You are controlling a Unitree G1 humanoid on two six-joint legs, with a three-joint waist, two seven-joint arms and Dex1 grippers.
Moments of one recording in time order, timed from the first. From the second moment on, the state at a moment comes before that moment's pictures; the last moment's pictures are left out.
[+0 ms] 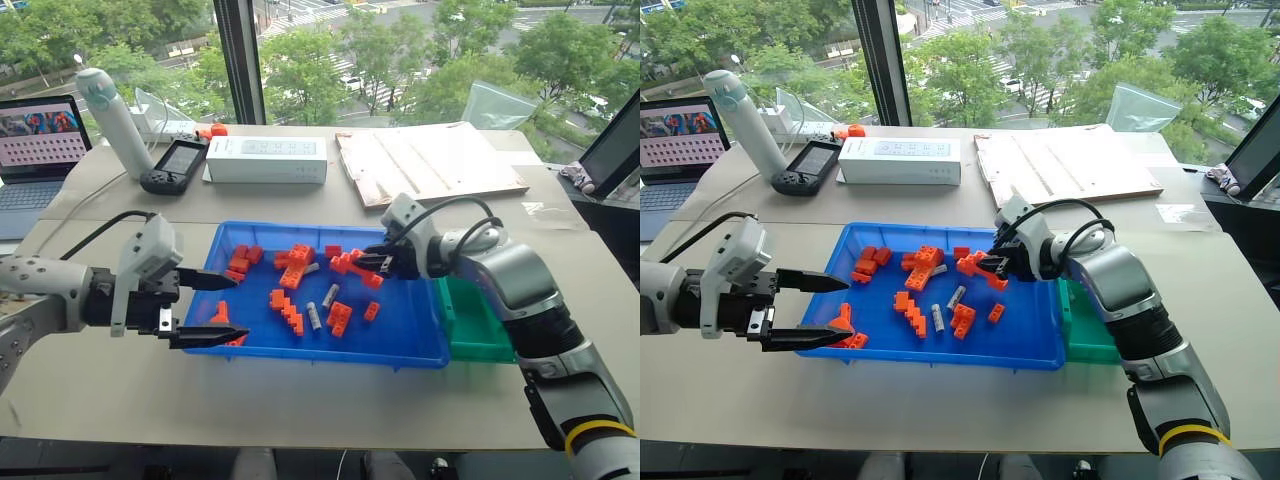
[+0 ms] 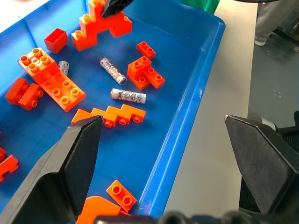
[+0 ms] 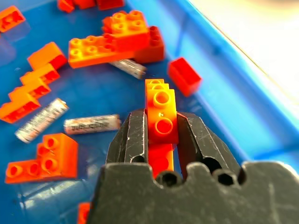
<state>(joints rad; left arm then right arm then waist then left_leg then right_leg) -0.28 1.16 0.27 -0.49 -0.90 0.92 -1.09 -0.82 -0.63 0.25 0.01 0.27 0.85 0.85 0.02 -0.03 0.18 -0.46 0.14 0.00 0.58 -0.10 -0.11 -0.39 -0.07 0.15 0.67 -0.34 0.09</state>
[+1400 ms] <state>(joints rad) -0.17 1.19 0.31 -0.50 -0.82 0.89 -1.12 -0.89 -0.44 0.51 0.10 0.10 0.83 0.92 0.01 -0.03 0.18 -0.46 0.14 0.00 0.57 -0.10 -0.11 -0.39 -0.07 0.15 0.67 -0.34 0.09</state>
